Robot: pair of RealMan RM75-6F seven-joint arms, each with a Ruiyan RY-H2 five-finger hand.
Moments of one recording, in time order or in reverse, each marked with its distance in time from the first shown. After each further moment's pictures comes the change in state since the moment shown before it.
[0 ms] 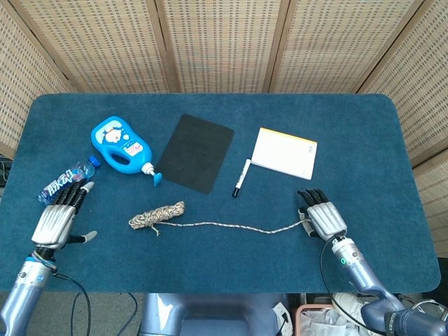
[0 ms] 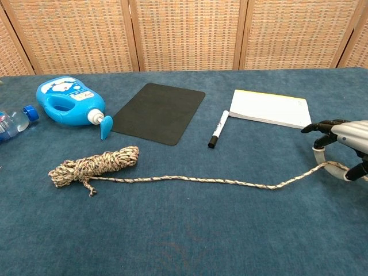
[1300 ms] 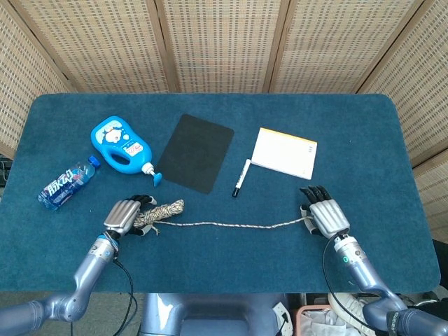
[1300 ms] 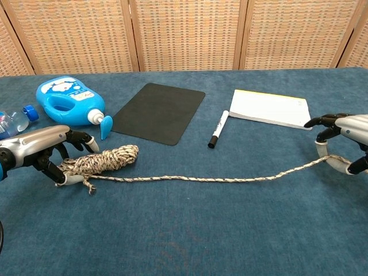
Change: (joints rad) left arm -0.245 -0.312 -0.042 0.187 -0.276 -0.289 0.102; right arm -0.002 0.019 0.012 -0.018 0.005 0.009 0.011
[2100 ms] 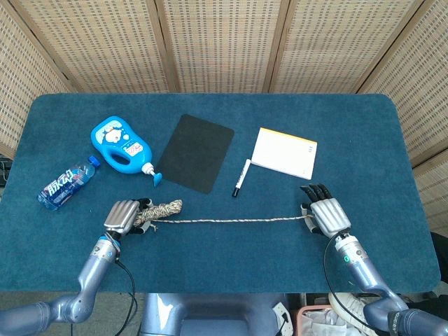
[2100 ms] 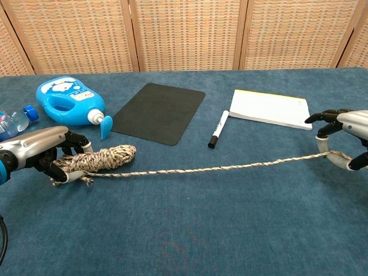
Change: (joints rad) left arm -0.001 -0.039 -0.001 0.011 -0.059 0.065 0.071; right arm -0.002 0.011 0.005 -0.014 -0.004 0.017 0.008
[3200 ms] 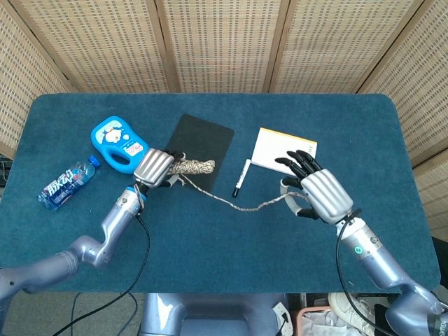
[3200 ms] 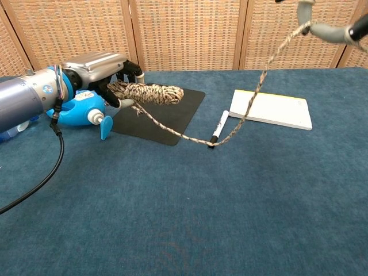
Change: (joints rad) left arm -0.338 -0.067 -0.133 0.339 0.230 -0.115 -0.096; right arm 0.115 0.502 0.182 -0.680 -0.021 0.018 0.134
